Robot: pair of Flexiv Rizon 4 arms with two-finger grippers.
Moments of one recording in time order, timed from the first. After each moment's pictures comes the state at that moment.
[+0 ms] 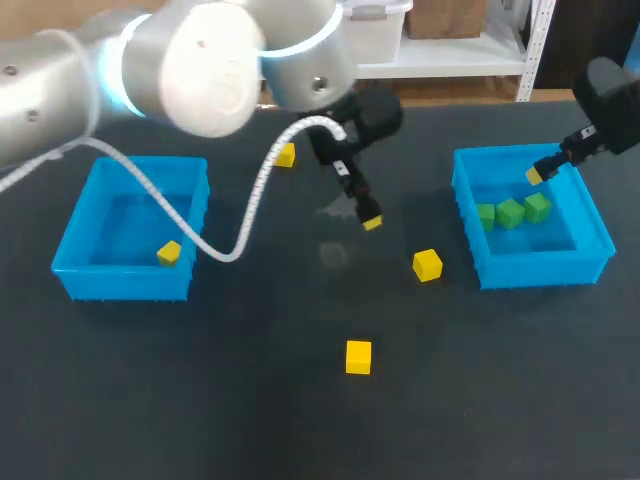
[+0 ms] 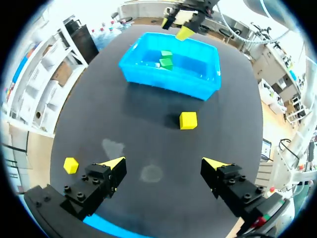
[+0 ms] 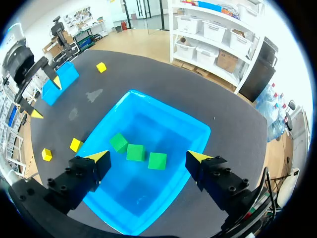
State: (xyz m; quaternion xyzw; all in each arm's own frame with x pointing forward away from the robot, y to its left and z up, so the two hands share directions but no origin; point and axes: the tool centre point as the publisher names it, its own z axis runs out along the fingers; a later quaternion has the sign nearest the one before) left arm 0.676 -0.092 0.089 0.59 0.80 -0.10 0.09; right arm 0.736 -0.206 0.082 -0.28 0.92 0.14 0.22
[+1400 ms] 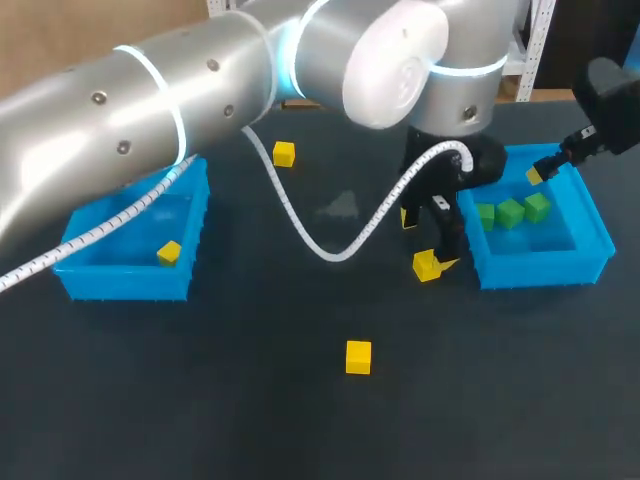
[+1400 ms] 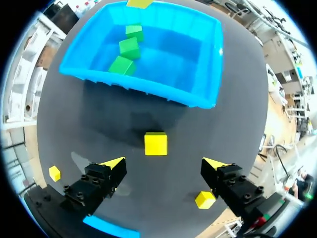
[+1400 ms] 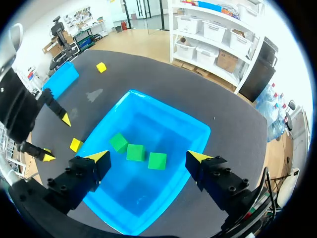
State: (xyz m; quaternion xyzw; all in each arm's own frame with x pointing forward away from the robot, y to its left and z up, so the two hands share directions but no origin) left arm 0.638 -0.169 0.049 0.58 0.81 -0.02 -0.05; right arm 0.736 -0.207 0.082 -0.28 0.92 0.14 0.22
